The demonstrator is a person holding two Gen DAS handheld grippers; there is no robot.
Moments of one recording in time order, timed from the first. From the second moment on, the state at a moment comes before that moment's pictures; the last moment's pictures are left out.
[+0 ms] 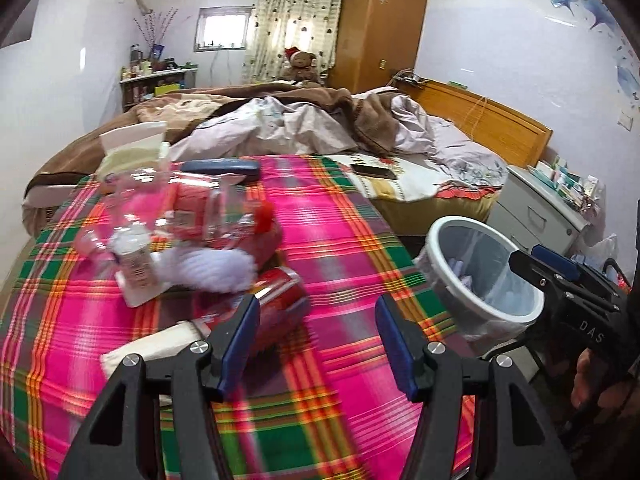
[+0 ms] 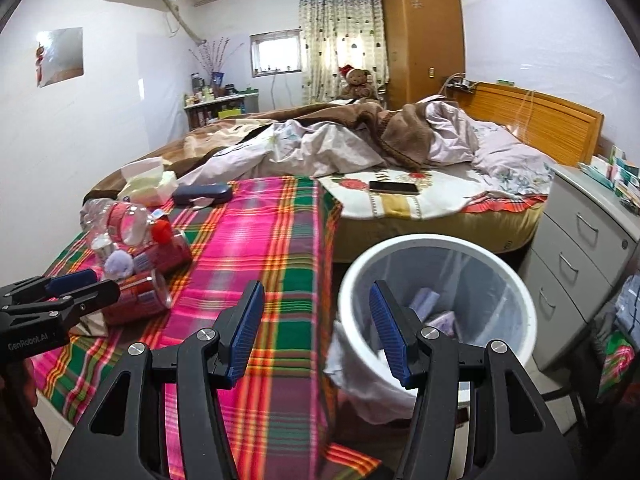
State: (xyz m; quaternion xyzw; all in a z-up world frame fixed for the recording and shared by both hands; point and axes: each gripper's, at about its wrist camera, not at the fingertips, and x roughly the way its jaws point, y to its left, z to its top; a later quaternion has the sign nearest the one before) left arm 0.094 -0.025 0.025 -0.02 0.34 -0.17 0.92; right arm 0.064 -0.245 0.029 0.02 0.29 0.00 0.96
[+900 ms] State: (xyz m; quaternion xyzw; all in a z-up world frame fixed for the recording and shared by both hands) left arm 0.120 0.060 -0.022 0.07 0.40 -0.13 0.90; right arm 0.108 -0.142 -0.007 0.05 0.38 0.11 0.92
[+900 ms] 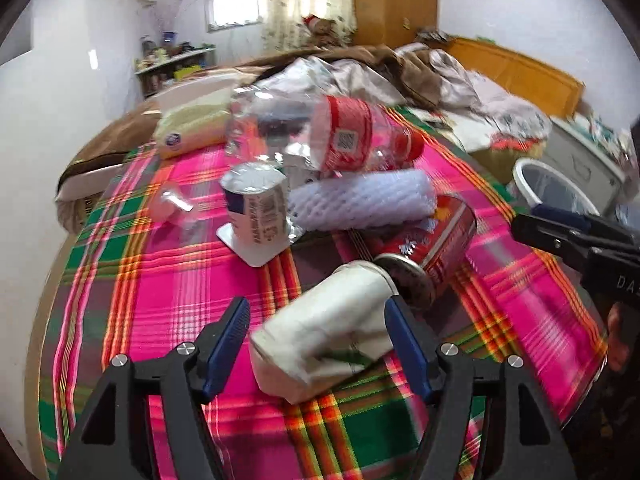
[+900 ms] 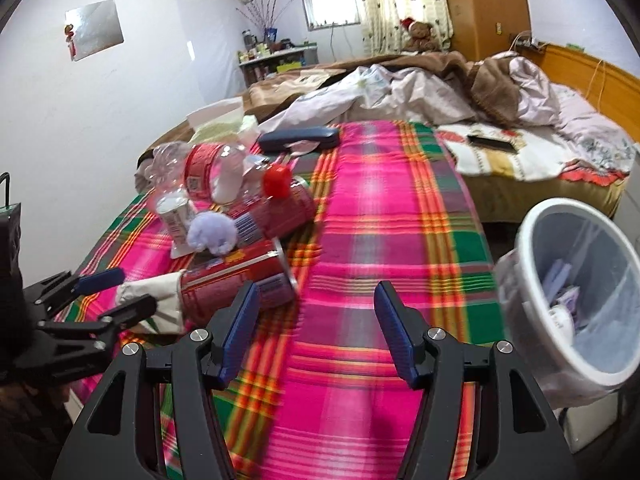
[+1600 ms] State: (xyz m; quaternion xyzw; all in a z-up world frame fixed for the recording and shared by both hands) left arm 0.136 0.110 -0.041 0.00 0.43 -0.10 0.90; right arm 0.127 -0.112 -0.017 0.14 0.43 0.13 0.88
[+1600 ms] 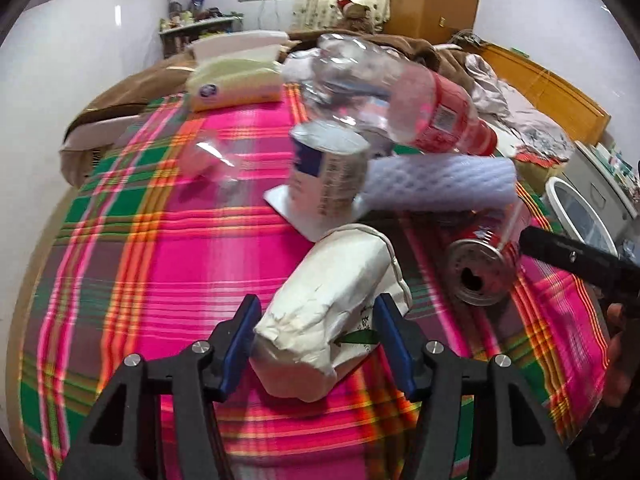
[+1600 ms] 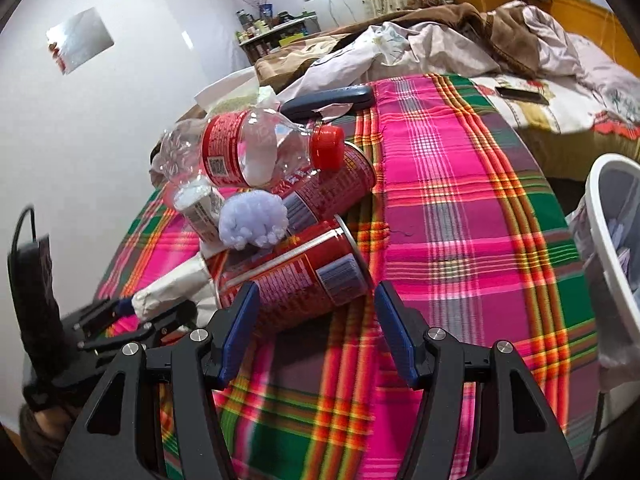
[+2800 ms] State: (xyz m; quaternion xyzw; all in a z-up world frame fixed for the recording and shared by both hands) left arm 0.153 0.107 -0.049 0.03 0.45 -0.13 0.88; right arm 0.135 -0.095 -0.037 0.03 0.49 0.06 0.87
